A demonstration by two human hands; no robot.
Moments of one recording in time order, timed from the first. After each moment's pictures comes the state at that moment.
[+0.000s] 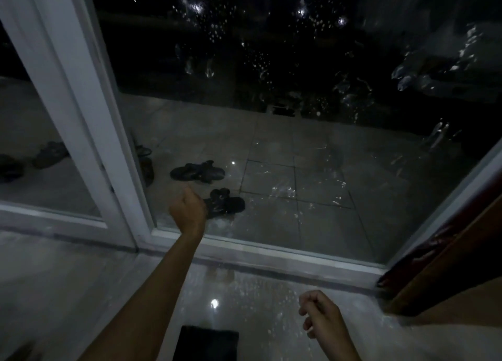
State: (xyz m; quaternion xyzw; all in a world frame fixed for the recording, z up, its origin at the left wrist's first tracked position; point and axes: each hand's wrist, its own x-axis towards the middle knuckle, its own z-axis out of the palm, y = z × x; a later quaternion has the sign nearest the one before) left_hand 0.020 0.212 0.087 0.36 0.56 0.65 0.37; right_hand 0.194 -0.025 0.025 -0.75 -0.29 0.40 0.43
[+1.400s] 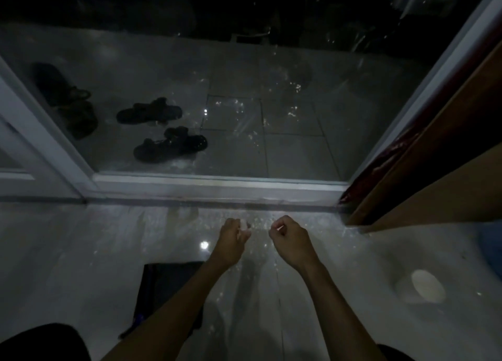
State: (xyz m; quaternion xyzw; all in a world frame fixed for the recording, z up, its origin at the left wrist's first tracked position) left_hand 0.116 0.058 -0.125 0.73 0.43 0.22 0.48; right_hand 0.243 -0.033 -0.044 -0.81 -0.38 0.31 0.32
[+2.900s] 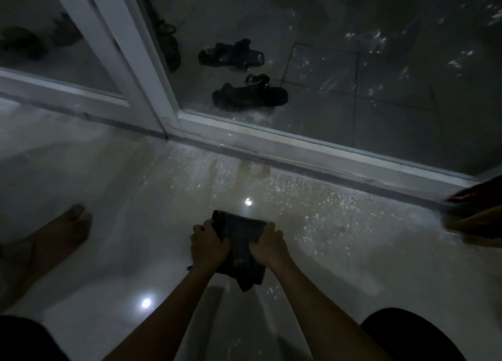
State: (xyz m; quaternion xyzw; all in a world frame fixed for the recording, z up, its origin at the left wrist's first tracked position) left_hand -0.067 0.044 -0.190 0.56 0.75 0.04 0.35; right_hand 0.078 0.022 -0.176 -0.76 -0.43 0.48 0.05
